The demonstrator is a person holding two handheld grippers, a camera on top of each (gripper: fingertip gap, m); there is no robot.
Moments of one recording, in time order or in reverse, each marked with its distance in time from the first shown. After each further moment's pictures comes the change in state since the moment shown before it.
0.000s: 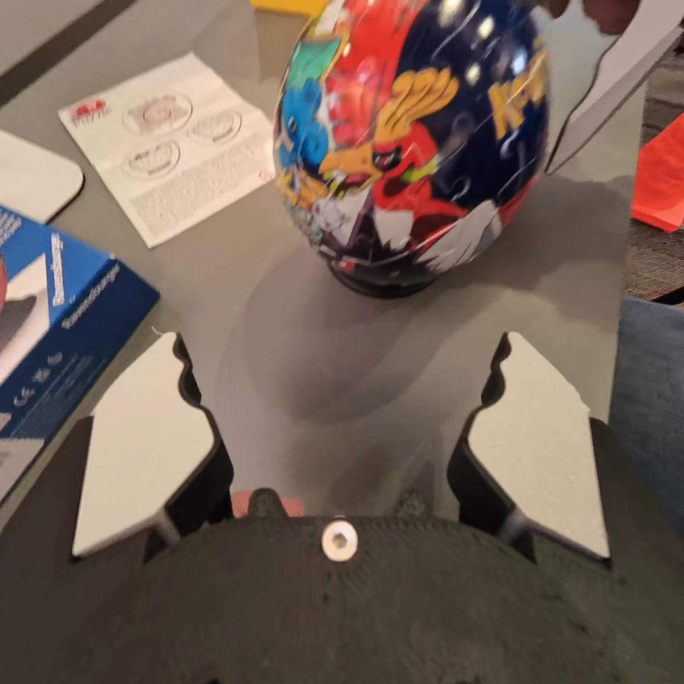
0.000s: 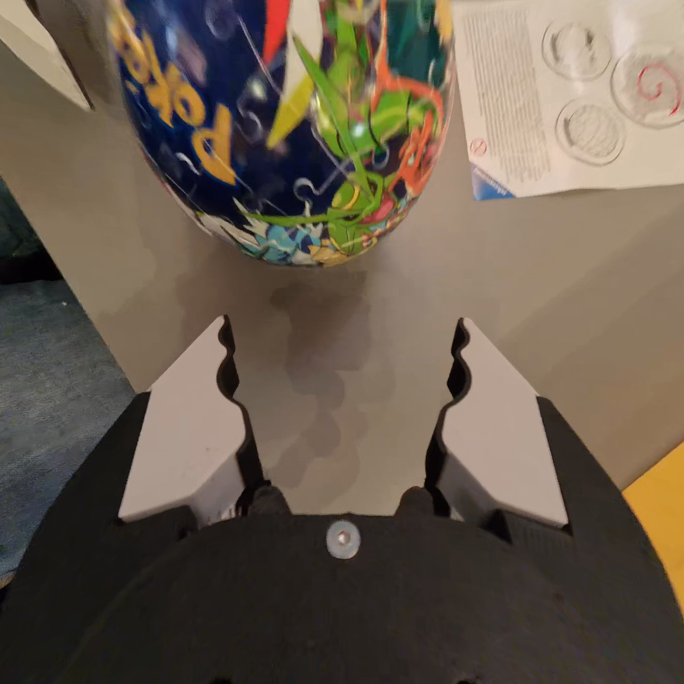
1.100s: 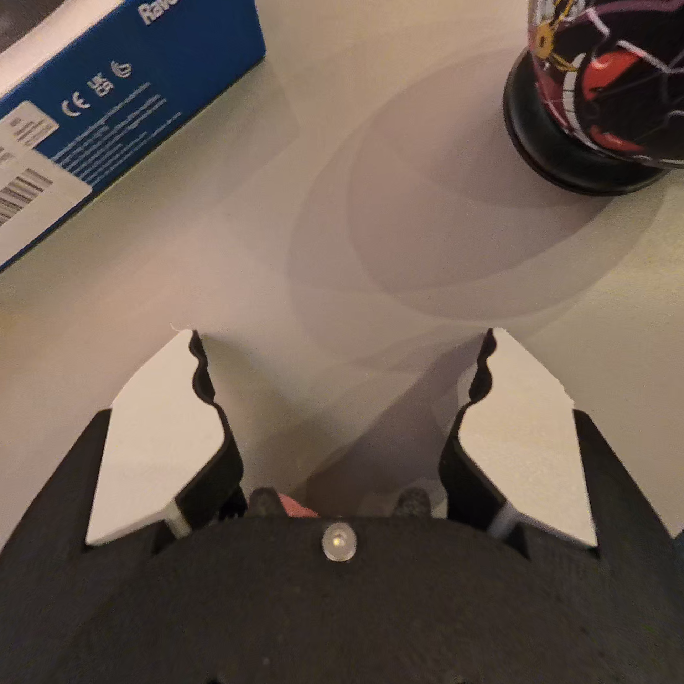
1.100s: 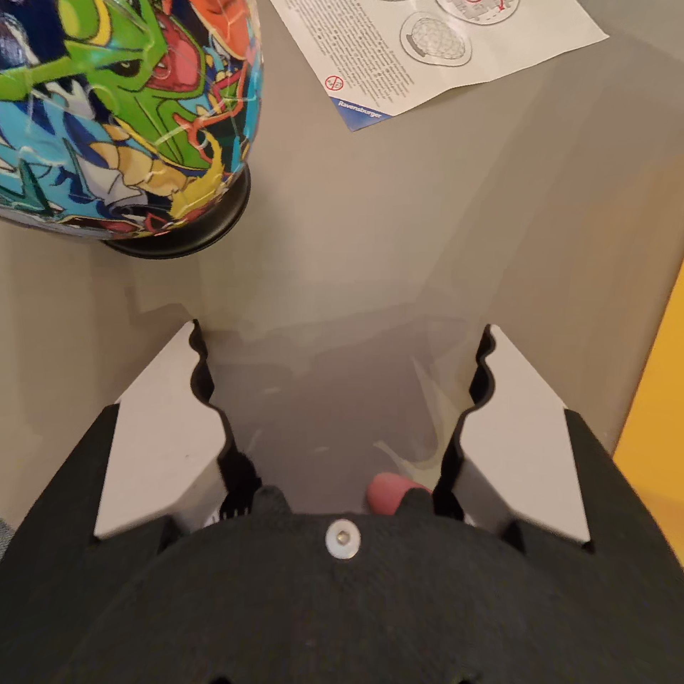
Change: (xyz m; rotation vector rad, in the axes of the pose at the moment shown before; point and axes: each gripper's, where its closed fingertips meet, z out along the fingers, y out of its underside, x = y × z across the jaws) left arm -0.041 0.083 -0.020 -0.286 -0.289 -0.307; right arm 0.045 0.040 0.019 0.131 0.287 0.252
